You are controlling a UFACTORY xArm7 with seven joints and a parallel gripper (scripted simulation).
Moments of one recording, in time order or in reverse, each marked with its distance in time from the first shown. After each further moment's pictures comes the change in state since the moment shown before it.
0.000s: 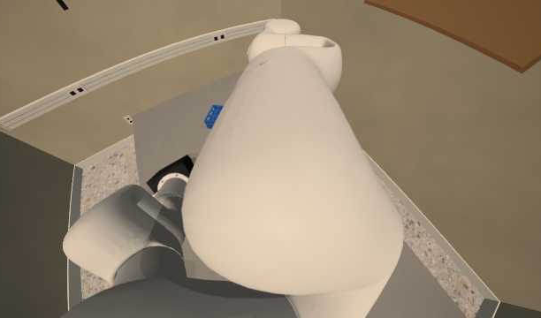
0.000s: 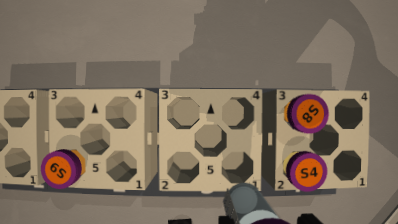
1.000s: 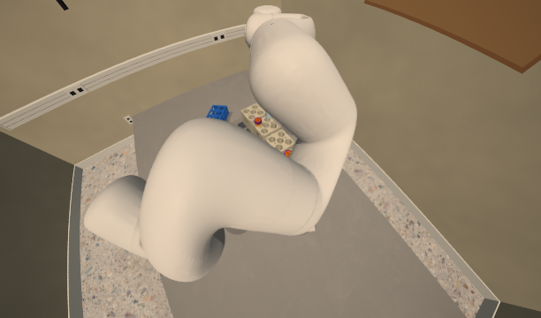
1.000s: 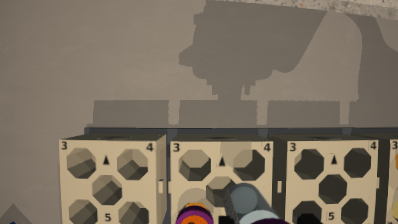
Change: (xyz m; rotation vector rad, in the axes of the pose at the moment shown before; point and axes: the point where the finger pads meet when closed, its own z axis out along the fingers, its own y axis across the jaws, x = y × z) arm 0.049 -0.121 0.001 0.000 0.001 0.001
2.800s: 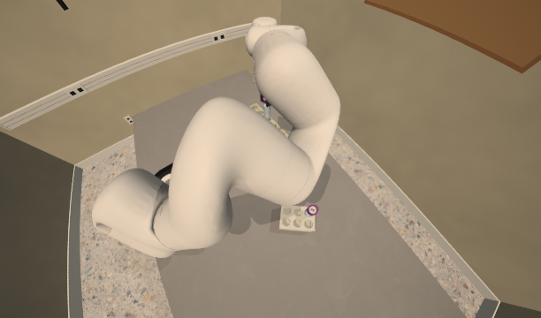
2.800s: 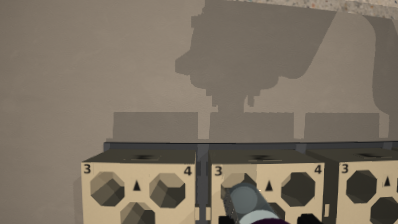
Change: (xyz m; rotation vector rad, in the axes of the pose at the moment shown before) arm 0.015 -0.037 0.036 -0.003 -0.004 -0.001
